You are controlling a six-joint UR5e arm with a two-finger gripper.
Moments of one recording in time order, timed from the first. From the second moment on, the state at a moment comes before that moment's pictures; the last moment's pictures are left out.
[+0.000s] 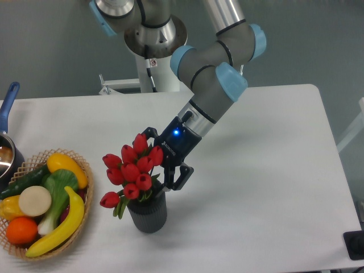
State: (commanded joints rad) arm 2.53 -1.88 -1.86 -0.72 0.58 1.27
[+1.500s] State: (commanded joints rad) arm 2.54 -1.87 -1.86 -0.72 0.54 1.25
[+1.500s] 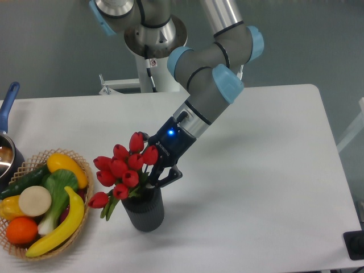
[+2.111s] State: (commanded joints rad) arm 2.56 -1.84 -1.85 -0.72 0.44 1.17
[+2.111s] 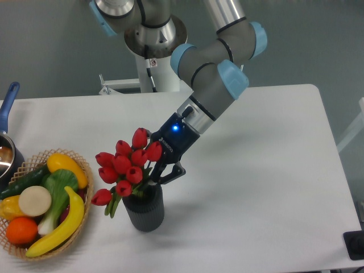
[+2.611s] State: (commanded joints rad) arm 2.58 -1.79 -1.82 -0.72 0.40 1.06
